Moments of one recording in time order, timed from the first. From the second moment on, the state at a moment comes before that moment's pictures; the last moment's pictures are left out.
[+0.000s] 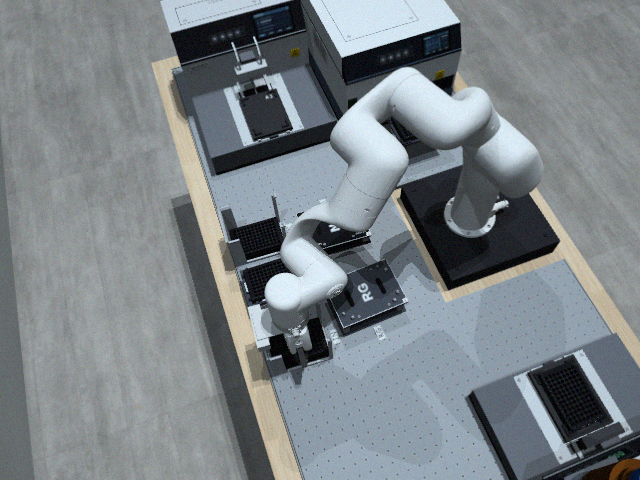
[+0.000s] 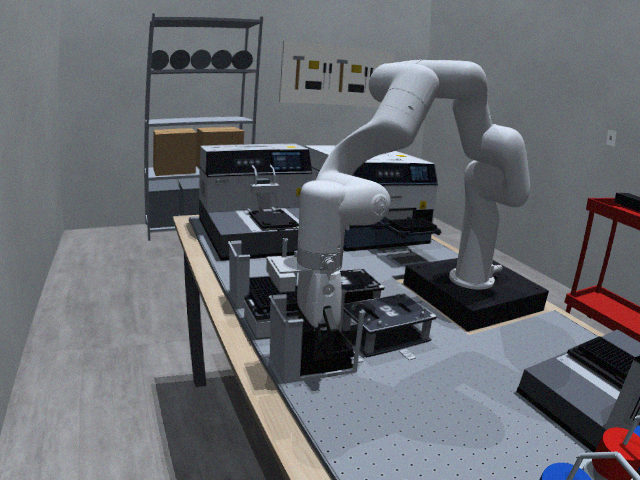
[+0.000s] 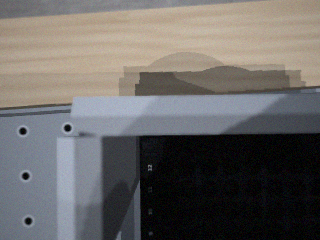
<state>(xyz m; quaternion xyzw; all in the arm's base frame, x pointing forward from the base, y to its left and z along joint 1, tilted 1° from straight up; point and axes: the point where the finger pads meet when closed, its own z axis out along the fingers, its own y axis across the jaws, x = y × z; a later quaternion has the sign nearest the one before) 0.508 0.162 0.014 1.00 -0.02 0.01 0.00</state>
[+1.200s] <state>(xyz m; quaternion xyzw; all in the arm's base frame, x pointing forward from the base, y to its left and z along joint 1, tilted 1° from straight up) 0.507 0.162 0.034 1.00 -0.02 0.01 0.00</state>
